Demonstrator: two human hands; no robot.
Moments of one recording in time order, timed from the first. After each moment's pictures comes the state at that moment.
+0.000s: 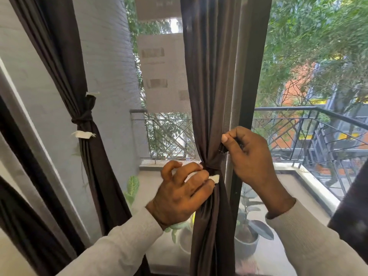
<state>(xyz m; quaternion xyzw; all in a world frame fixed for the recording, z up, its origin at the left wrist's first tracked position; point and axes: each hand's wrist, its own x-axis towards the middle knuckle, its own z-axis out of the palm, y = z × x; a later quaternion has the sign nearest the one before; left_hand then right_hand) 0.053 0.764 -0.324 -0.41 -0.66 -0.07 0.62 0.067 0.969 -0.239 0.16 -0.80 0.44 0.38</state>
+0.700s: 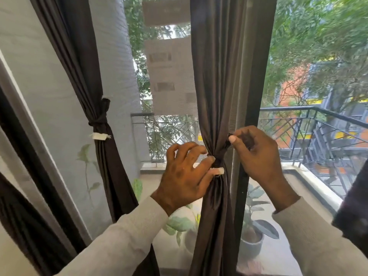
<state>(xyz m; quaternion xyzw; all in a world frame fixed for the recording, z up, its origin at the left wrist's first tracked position) 0.038 0.740 -0.292 -0.37 -0.75 -0.13 0.53 0.056 0.962 -0.253 0.10 -0.80 0.43 0.41</state>
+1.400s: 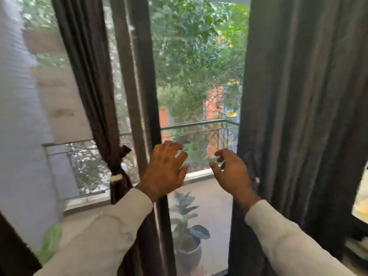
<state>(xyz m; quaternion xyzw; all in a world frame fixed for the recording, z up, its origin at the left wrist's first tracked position) 0.038 0.975 -0.267 -0.49 -0.73 -0.11 0.46 0.152 1.192 -0.291 -0.11 -0.87 0.27 0.40</state>
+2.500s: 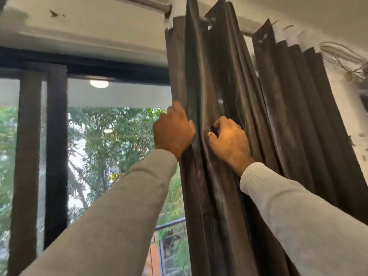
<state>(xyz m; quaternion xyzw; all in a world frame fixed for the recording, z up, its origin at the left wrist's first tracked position) 0.015 1.330 0.125 -0.31 -0.67 -0.25 0.63 0.095 1.460 0.077 -0.15 -0.75 0.12 0.63</state>
